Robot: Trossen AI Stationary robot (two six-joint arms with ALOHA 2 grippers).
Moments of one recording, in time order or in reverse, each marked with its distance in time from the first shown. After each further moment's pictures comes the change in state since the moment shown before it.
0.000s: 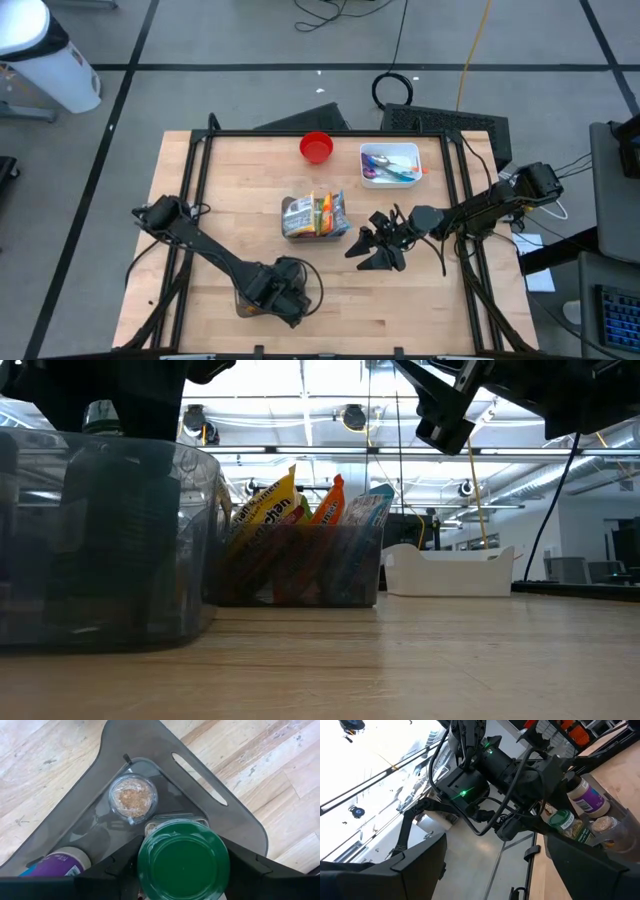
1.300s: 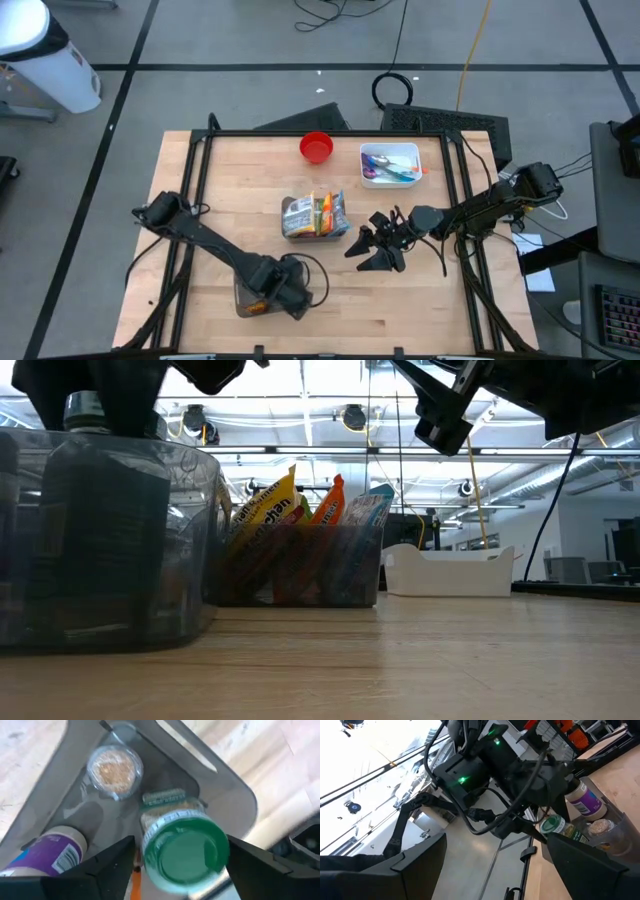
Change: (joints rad) left arm 0.054 -0.026 -0.001 0.006 0.219 0.127; right arm 0.000 0.000 0.000 -0.005 0.000 -0.037
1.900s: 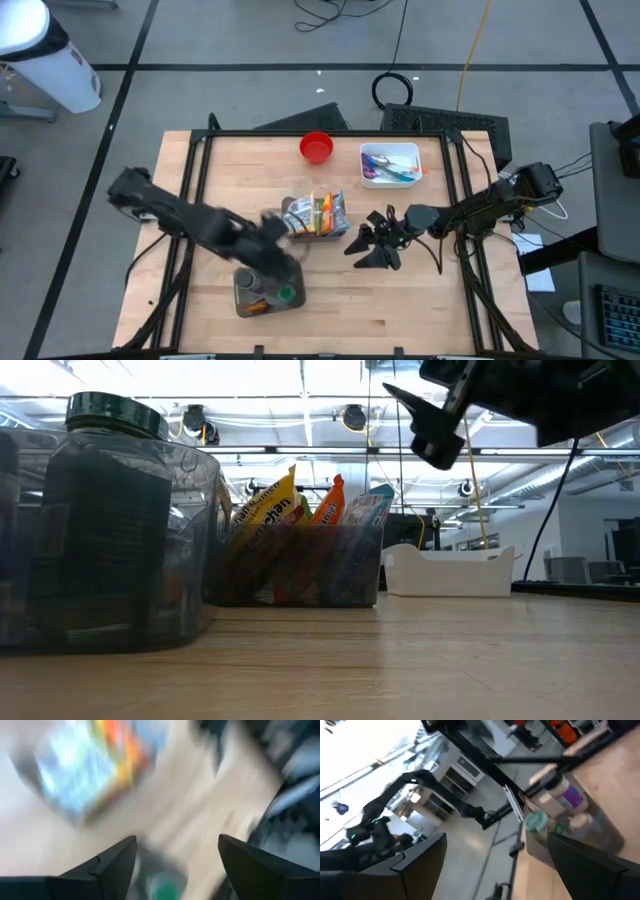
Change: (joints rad) left arm 0.068 -0.382 0.000 0.016 -0.345 0.142; right arm -0.046 0.000 0.000 -0.059 -0.029 0.004
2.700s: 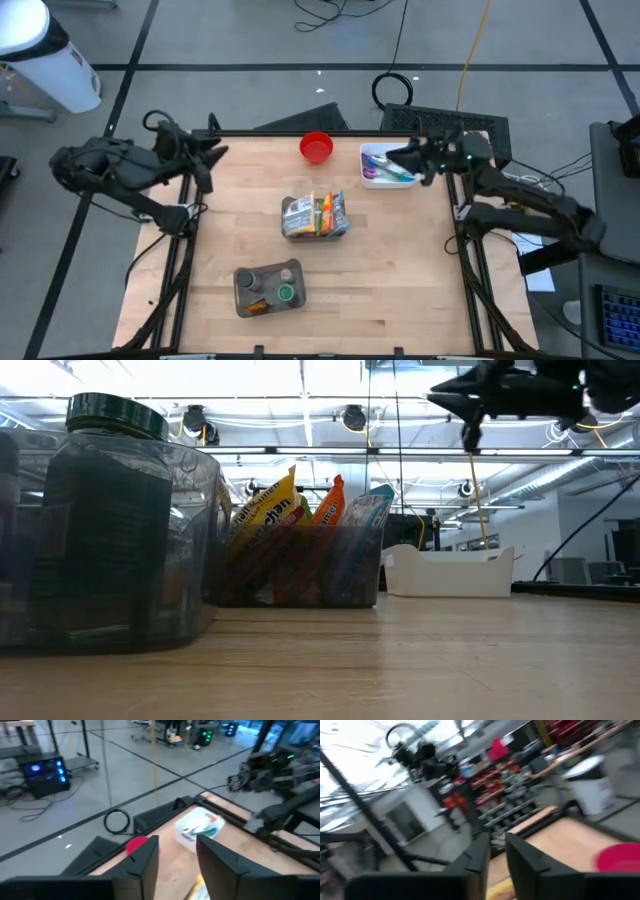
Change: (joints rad) left arm 0.155 -0.612 -0.088 0.005 -0.585 0.681; right arm -0.858 -0.647 0.001 -0.524 -0.310 -0.230
